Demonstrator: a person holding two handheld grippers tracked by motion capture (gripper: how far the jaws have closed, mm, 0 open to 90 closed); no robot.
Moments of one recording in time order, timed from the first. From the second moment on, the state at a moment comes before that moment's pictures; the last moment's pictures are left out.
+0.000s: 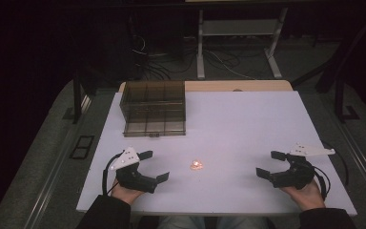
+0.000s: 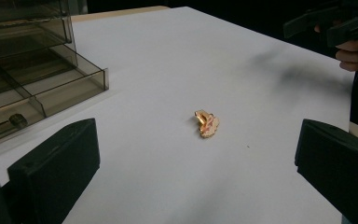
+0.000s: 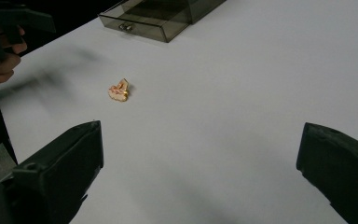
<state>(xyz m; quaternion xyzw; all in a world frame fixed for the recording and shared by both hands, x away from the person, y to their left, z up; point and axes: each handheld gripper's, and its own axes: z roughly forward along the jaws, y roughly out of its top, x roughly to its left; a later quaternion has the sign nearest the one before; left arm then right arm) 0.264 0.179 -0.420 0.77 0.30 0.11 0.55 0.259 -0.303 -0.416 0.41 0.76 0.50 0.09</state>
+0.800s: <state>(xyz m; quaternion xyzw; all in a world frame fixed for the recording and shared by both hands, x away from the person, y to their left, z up) 0.265 0.177 -0.420 0.78 0.30 0.10 0.55 0.259 -0.304 -0.416 0.41 0.76 0.50 0.09</state>
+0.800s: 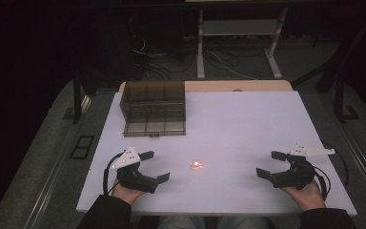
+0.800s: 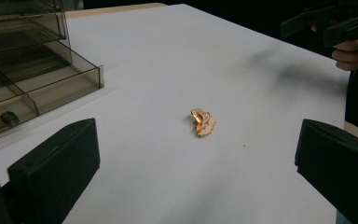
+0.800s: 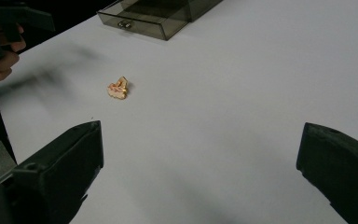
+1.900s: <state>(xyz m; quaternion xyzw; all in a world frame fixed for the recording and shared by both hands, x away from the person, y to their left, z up) 0.283 0.160 -0.387 0.82 0.27 0.06 0.50 0.257 -0.306 -0.416 0.41 0.76 0.49 0.09</state>
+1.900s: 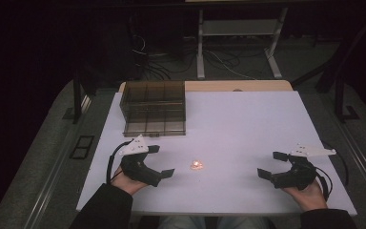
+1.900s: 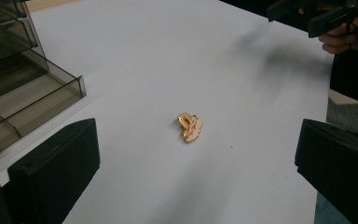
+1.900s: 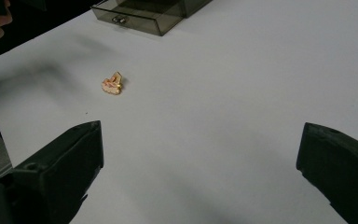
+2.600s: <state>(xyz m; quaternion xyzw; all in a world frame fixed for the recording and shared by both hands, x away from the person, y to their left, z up) 0.306 0.134 -0.373 0.84 0.24 0.05 0.48 0.257 -0.306 -0.416 0.41 0.77 0.48 0.09</state>
